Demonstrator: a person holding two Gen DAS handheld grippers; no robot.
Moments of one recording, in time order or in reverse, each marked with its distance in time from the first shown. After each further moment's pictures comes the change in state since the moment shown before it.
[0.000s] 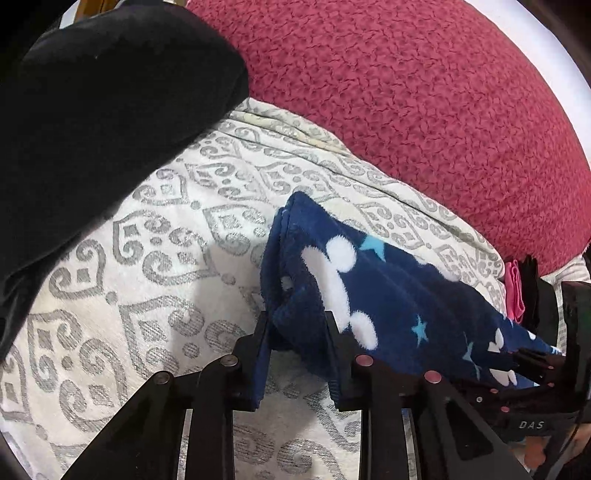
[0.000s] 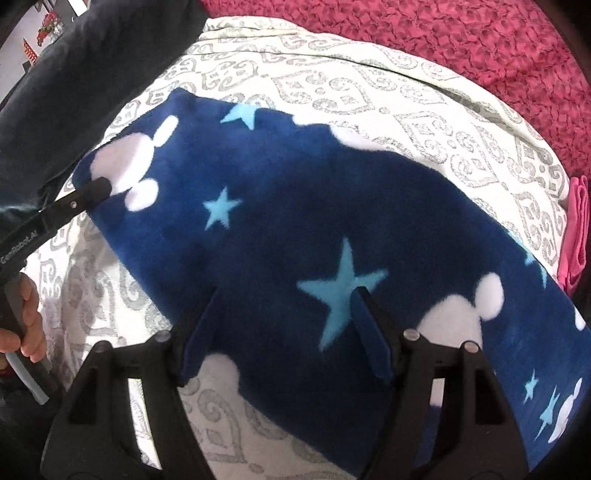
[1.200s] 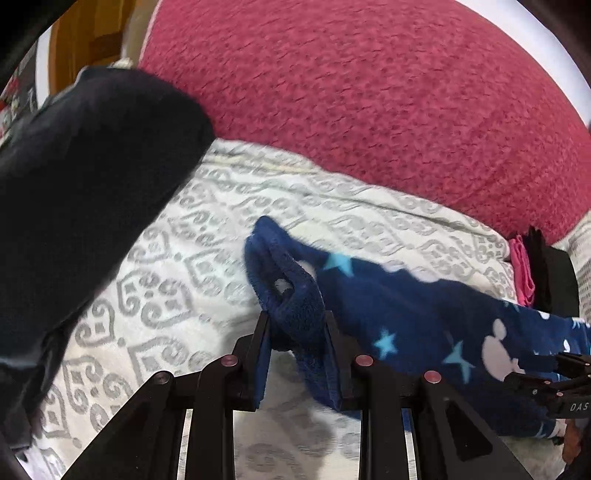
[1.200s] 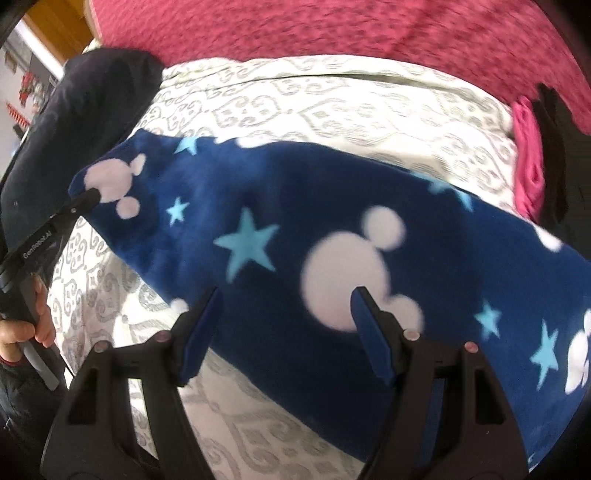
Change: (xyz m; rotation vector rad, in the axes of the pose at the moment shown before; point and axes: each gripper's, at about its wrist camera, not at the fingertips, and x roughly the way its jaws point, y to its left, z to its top) left arm -0.021 -0.074 0.014 0.198 -0.046 0.114; right arm -0.063 -0.084 -0.063 0.218 -0.086 0.055
